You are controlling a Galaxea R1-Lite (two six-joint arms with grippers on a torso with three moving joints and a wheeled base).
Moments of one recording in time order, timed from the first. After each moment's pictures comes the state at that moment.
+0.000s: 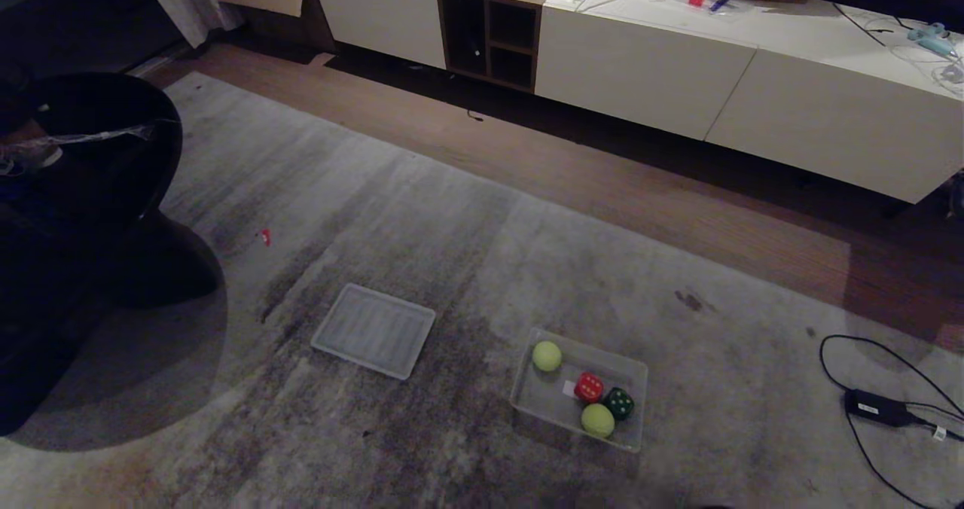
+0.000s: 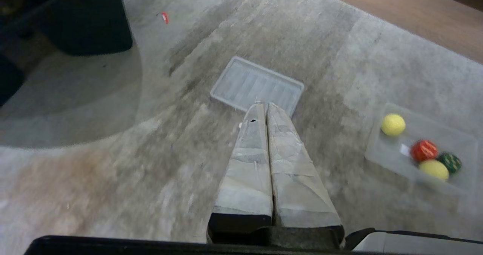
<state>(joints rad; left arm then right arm) 0.00 0.00 0.00 0.00 0.05 -0.06 0.01 0.00 -0.03 0.08 -0.01 0.05</state>
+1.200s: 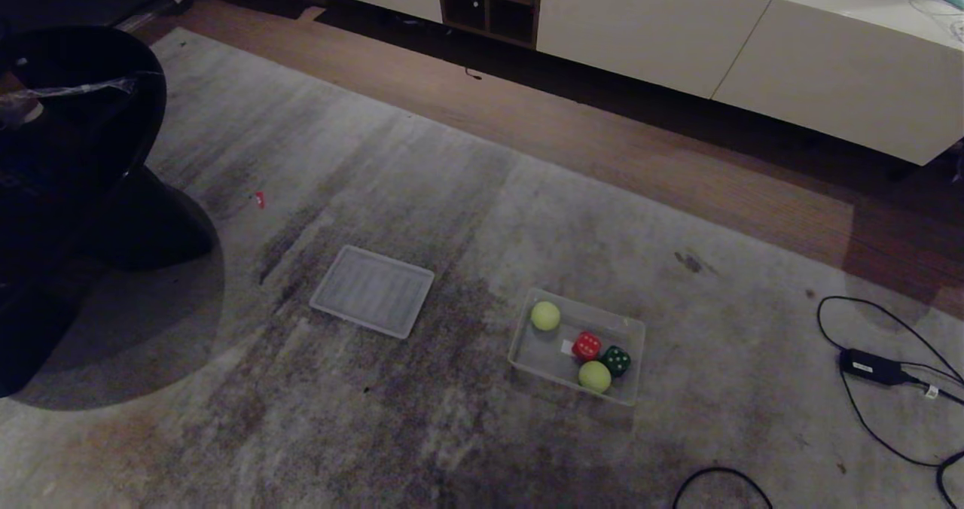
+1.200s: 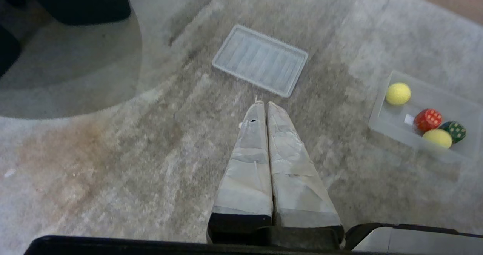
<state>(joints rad) 0.00 0.00 0.00 0.00 0.05 -0.06 0.01 0.00 -0.03 0.08 -0.01 0.05</state>
